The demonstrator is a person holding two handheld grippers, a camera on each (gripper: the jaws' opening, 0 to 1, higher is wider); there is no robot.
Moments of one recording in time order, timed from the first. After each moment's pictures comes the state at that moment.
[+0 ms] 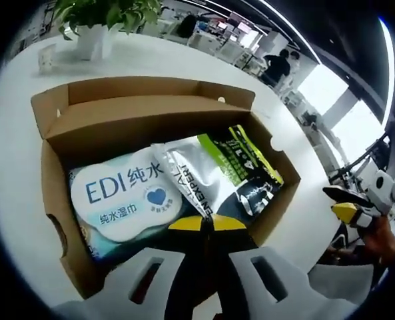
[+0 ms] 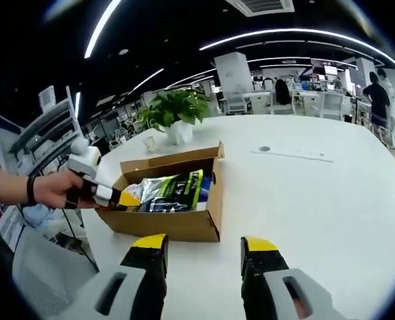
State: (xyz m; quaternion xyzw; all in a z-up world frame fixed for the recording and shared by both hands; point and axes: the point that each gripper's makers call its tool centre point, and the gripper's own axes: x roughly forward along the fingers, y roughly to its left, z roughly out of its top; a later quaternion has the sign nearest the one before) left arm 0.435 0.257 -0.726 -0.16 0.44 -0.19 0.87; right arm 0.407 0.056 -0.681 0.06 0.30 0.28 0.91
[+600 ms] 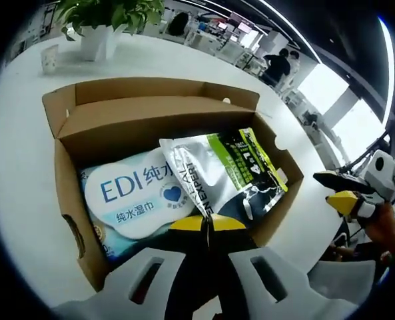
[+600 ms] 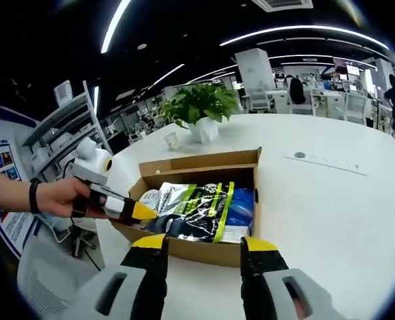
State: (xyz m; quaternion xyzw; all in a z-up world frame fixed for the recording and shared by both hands) left arm 0.436 0.271 -0.726 -0.15 0.44 -0.19 0.87; right arm 0.433 0.125 -0.676 0.05 0.31 0.34 0.89
